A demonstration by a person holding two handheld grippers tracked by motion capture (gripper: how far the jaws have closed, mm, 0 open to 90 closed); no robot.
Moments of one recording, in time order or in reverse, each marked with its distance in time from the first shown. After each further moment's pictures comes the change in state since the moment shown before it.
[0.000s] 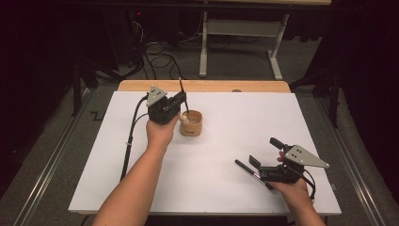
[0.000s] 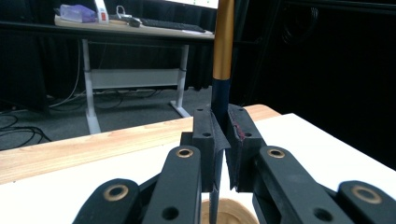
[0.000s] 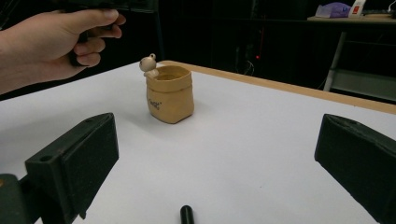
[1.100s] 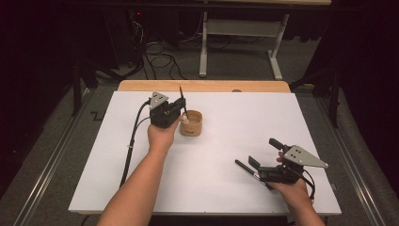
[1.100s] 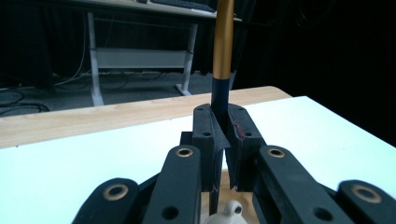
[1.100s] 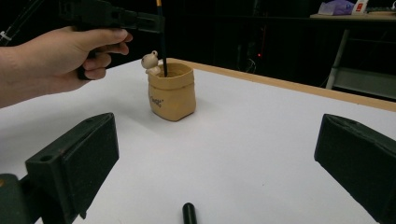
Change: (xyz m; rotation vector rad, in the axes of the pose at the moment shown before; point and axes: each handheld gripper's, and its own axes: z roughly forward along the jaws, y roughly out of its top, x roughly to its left) left arm 0.008 -0.024 0.009 0.067 0.031 -0.031; right arm 0.001 -0.001 0.001 0.008 0.009 -0.002
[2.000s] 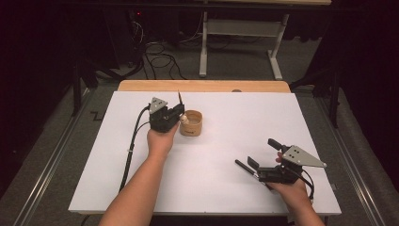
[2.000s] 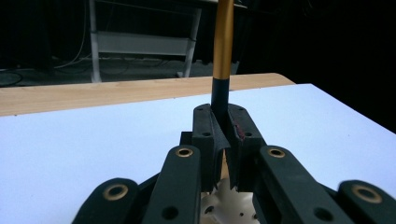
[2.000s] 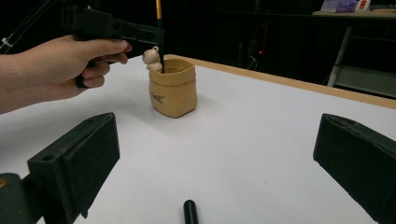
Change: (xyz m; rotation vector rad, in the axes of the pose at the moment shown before) left arm 0.006 -0.019 0.001 0.036 0.005 -0.042; right arm 0.001 -0.001 0.002 0.015 0.003 -0.010
